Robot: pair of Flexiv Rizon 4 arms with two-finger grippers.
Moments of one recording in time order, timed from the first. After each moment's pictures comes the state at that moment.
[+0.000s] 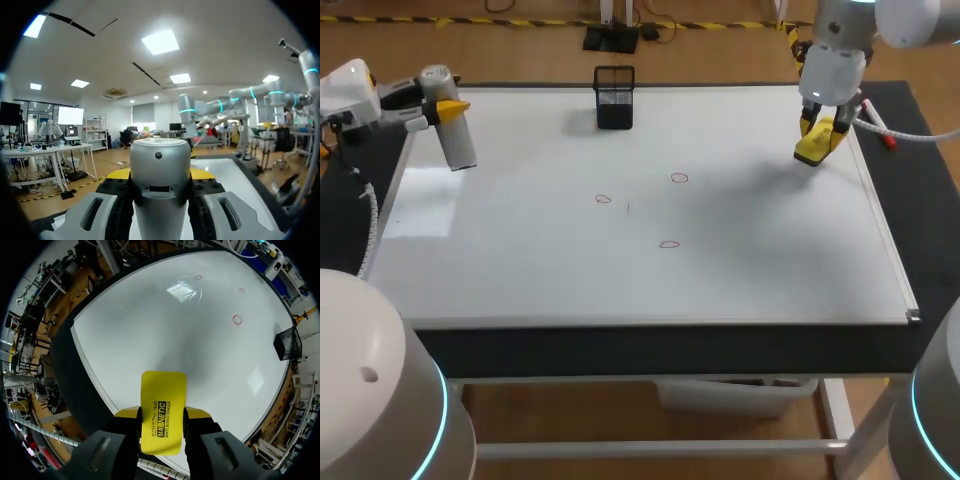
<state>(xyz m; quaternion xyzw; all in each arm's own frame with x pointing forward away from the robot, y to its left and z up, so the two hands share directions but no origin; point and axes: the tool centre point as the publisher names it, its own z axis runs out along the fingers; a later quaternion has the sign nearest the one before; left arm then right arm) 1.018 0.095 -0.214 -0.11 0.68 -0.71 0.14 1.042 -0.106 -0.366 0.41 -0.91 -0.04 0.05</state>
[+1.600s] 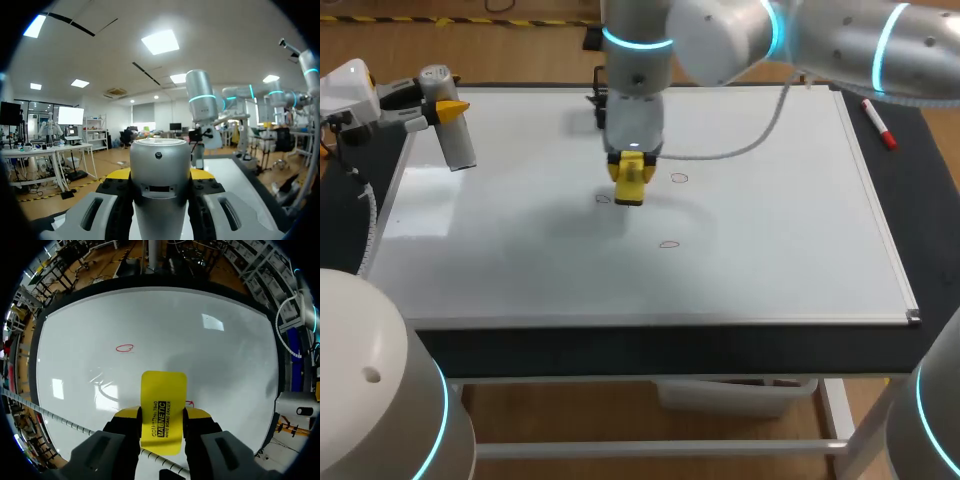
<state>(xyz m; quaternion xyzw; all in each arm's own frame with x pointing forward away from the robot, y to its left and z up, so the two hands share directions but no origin) 1.017 0.095 -0.214 -0.11 0.68 -0.71 0.14 0.960 0.246 -0.372 0.70 -0.71 -0.05 0.02</state>
